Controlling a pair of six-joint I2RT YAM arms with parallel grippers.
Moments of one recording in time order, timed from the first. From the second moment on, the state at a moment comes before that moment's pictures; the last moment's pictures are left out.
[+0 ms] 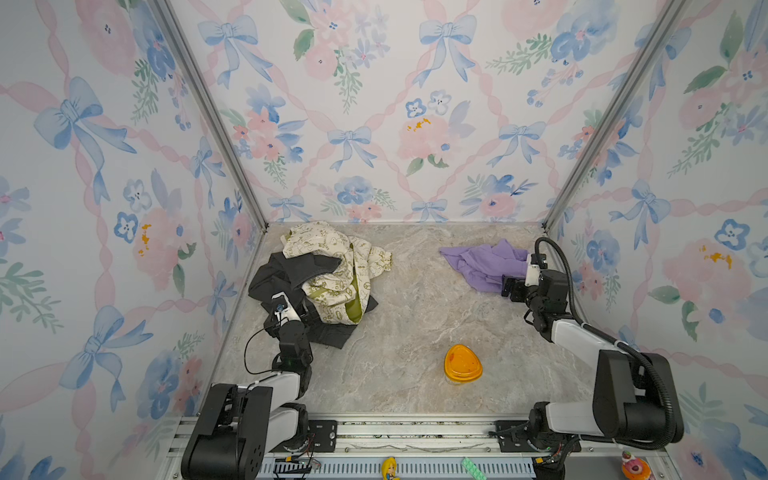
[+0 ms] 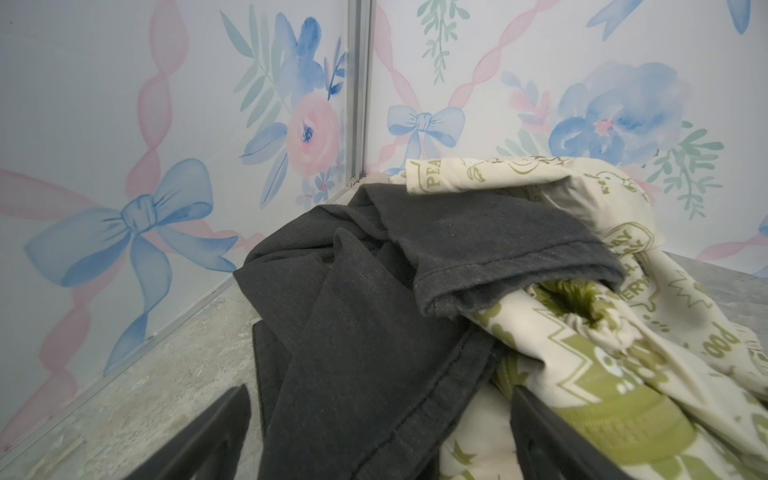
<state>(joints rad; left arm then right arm) -0.07 1.24 0.09 0.98 -0.45 -0.16 -0.07 1.38 0.61 0.31 -0.04 0.02</state>
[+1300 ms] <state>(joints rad) -0.07 1.55 0.16 1.29 -0.23 -0.05 0.02 1.54 0.40 0.72 0.04 0.02</state>
